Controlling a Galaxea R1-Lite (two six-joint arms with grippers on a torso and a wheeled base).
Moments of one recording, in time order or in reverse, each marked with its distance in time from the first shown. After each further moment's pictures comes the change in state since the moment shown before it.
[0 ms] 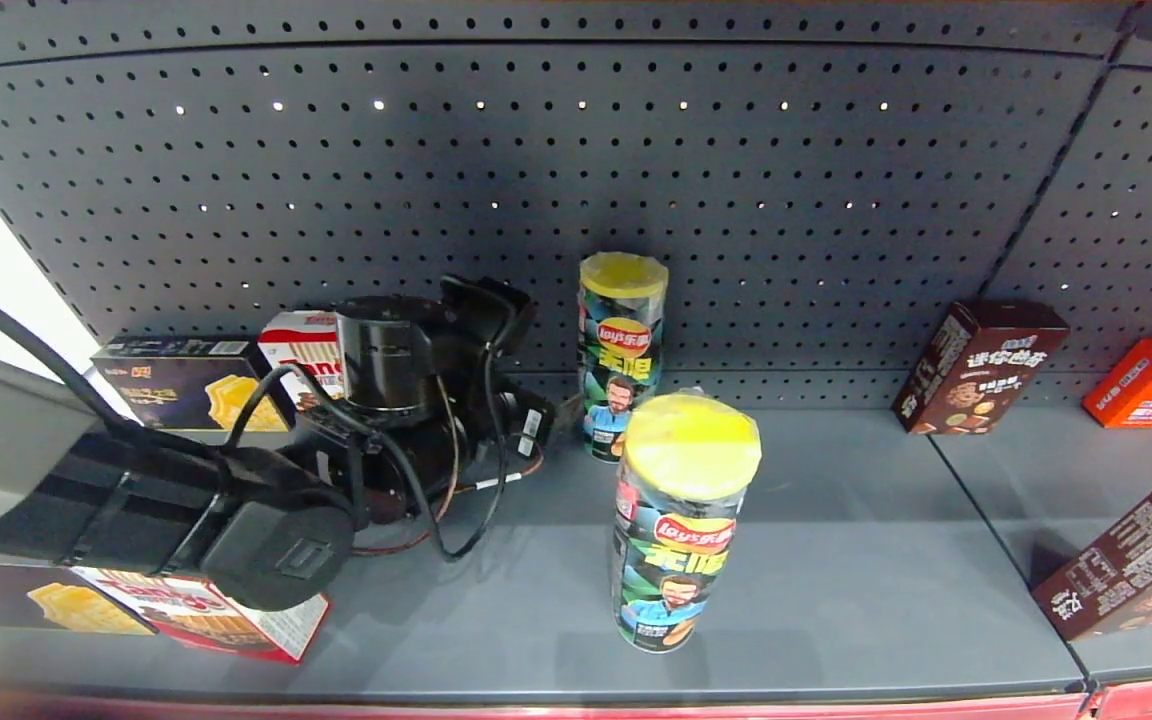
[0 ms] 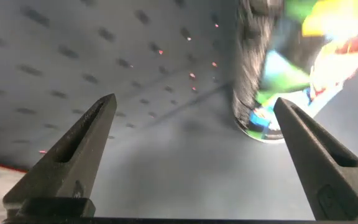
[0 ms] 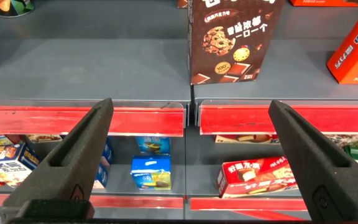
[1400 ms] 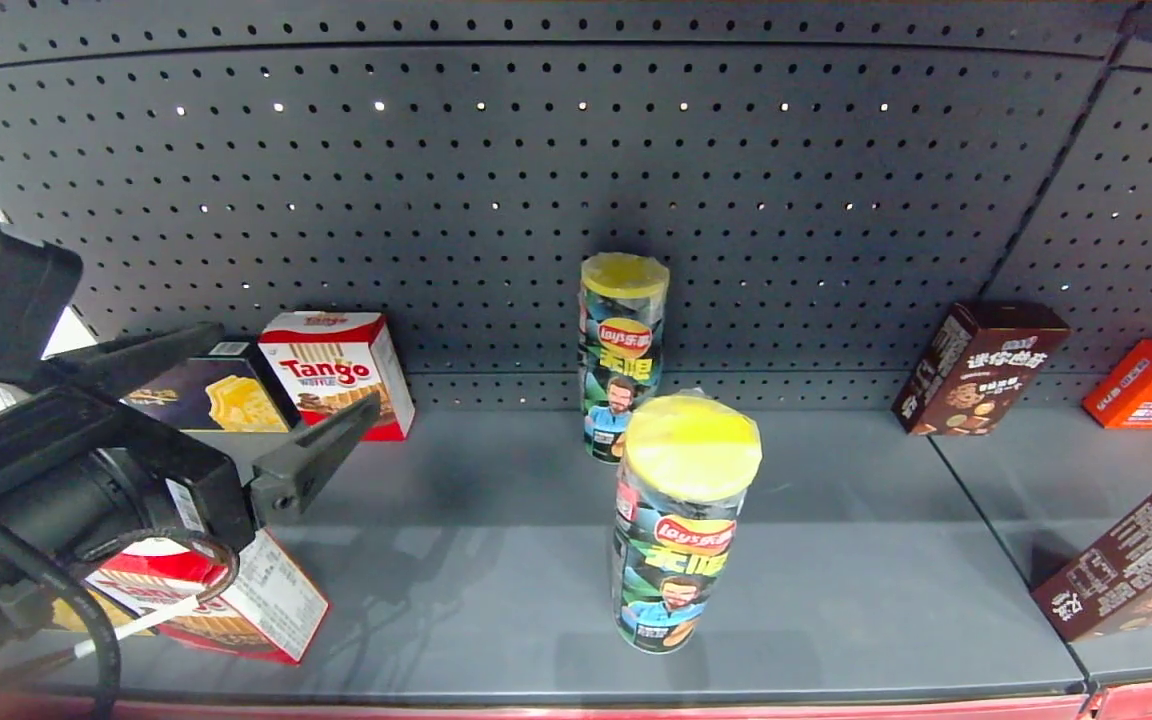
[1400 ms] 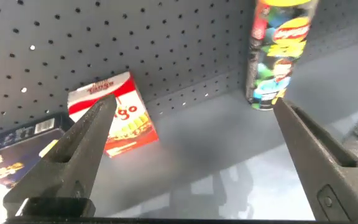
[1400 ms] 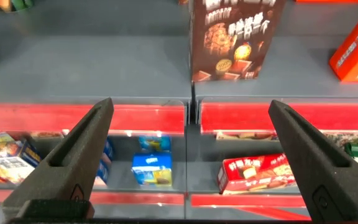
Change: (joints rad) left arm -0.077 -0.768 0.393 0.202 0.123 -0.010; right arm 0.003 0.079 -0.110 0.025 0.011 0.020
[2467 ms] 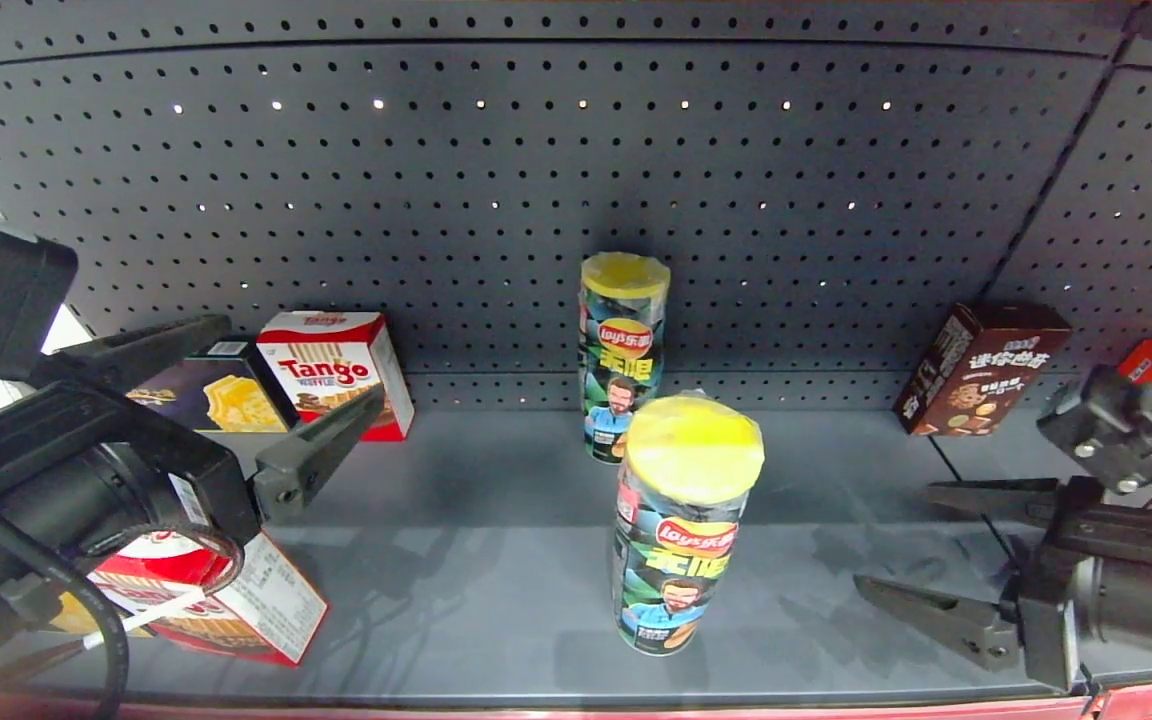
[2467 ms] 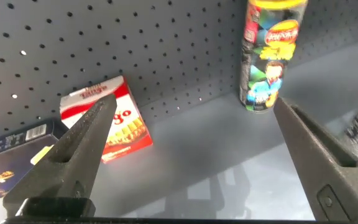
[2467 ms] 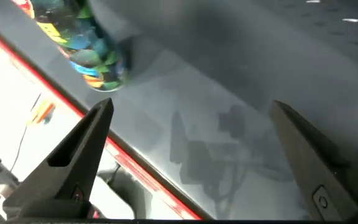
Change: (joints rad) left arm 0.013 0.014 0.015 -0.058 -0.036 0.002; right arm 0.563 1.131 -0.525 -0.199 0.059 -0.180
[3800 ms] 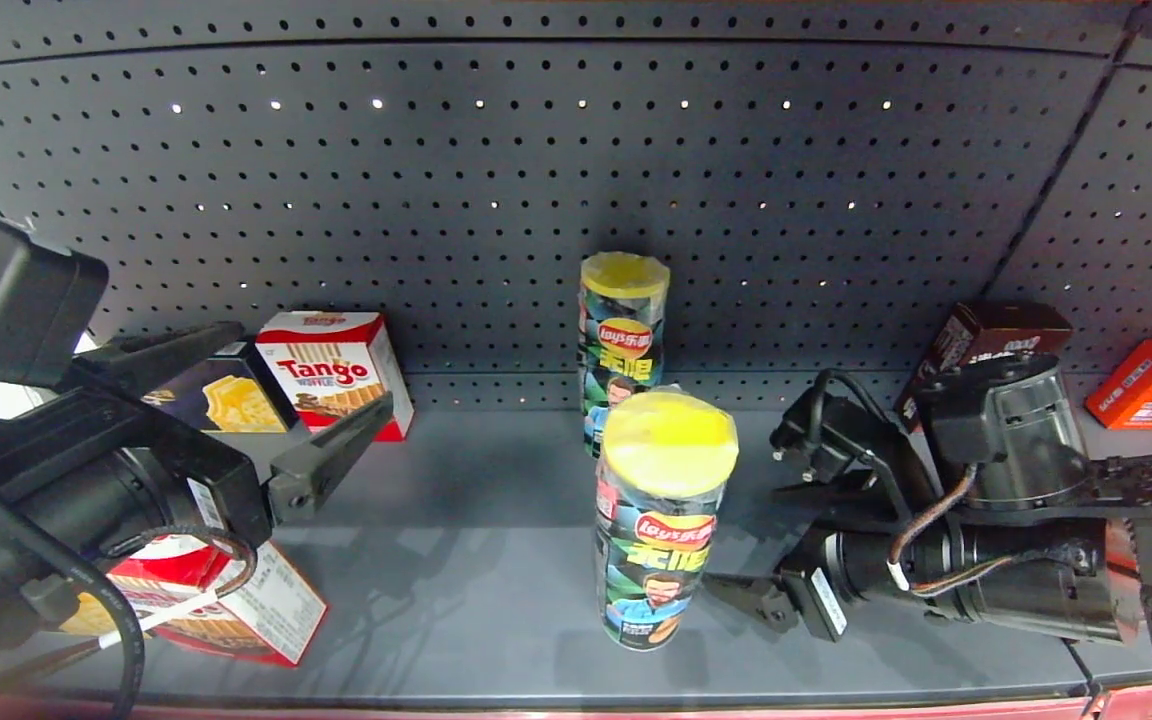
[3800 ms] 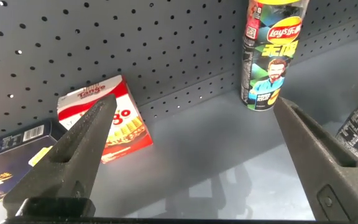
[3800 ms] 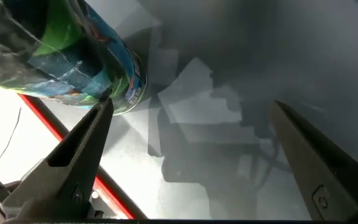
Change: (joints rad) left arm 0.009 0.014 0.004 -0.002 -0.011 0.004; right arm 0.121 0.369 -0.177 -0.059 -0.068 -0.006
